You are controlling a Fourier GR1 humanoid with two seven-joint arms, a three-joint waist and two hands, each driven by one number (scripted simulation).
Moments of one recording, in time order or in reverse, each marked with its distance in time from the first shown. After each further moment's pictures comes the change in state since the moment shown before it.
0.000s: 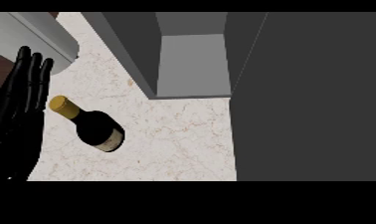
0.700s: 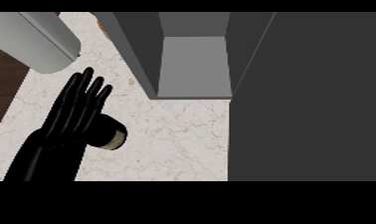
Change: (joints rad) left arm 0.079 -0.071 -0.224 -0.107 0.179 0.044 0.307; right arm 0.176 -0.048 0.097 -0.180 -0.220 0.202 0.124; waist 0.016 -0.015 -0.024
